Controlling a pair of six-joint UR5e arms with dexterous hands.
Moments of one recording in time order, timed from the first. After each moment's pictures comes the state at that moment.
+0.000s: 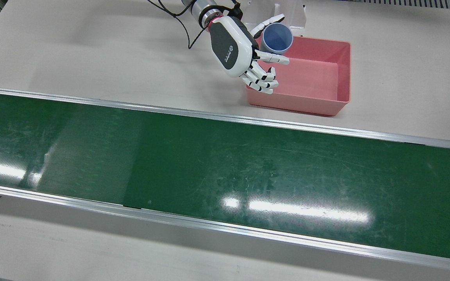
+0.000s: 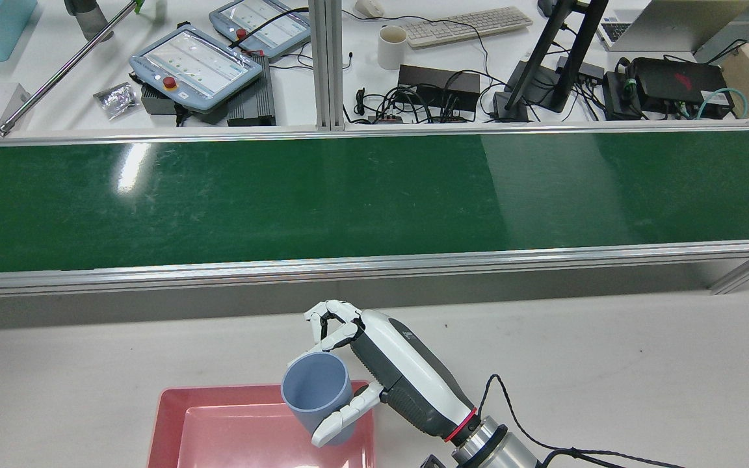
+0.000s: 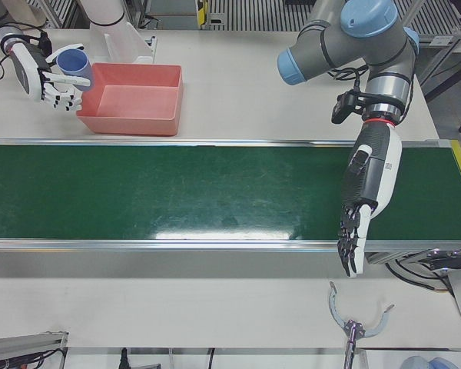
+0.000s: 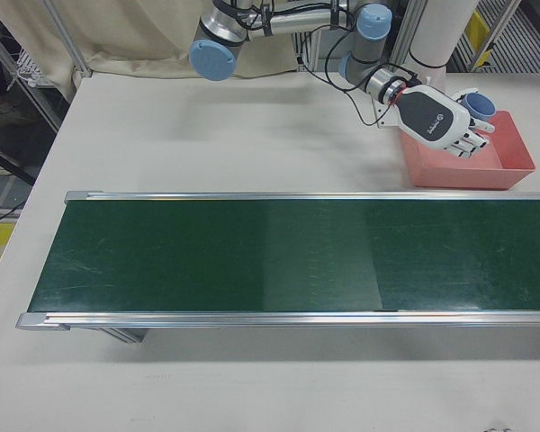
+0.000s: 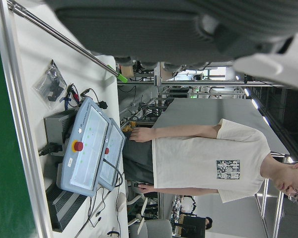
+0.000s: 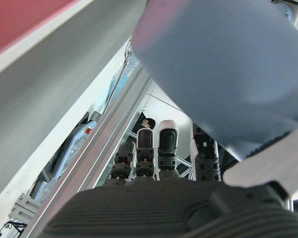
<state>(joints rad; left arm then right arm) -1.41 -1.79 -1.71 0.33 1.79 0.00 0.09 -1.21 2.13 -3.28 -0.73 -1.21</state>
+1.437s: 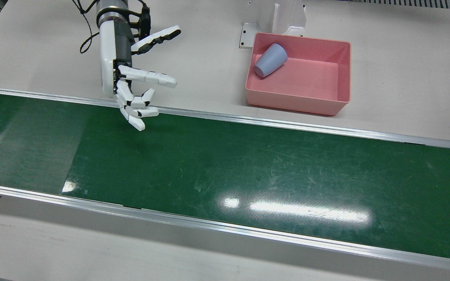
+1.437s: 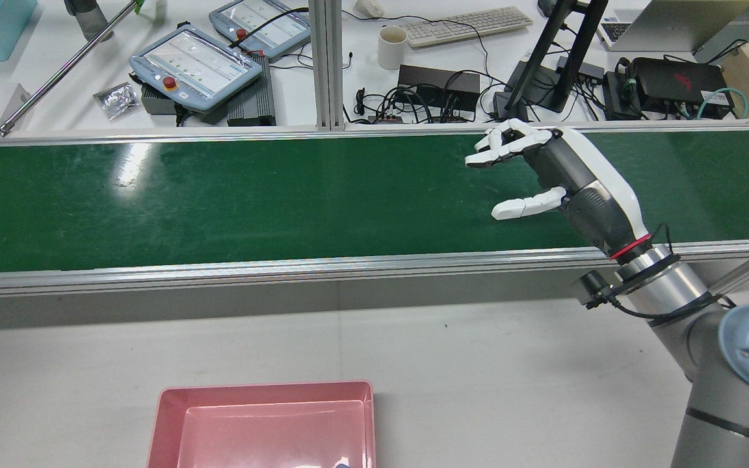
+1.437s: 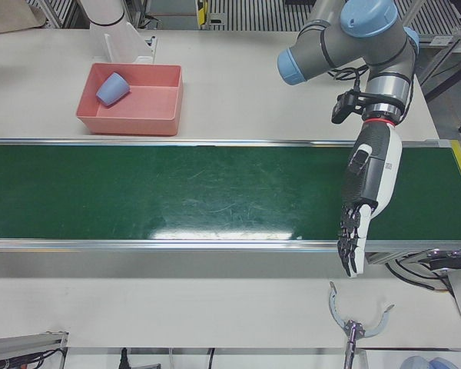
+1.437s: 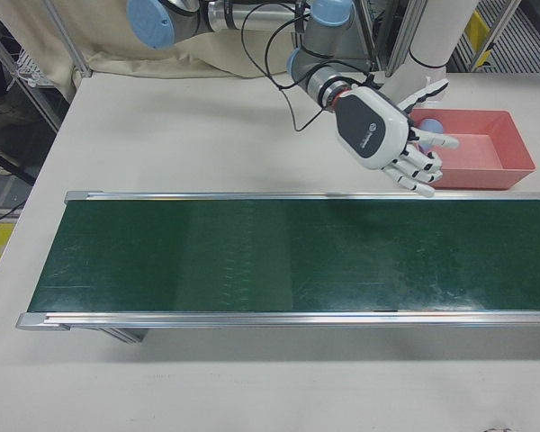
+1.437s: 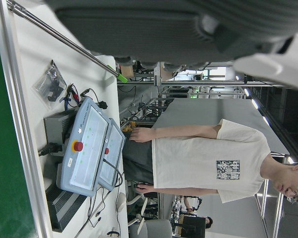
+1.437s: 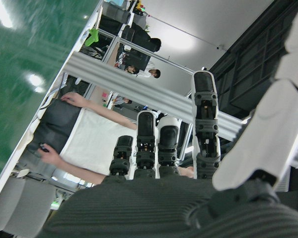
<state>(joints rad) -1.41 -1.79 -1.71 0.33 1.79 0.00 0.62 -1.43 2.23 -3.43 -0.88 -0.73</state>
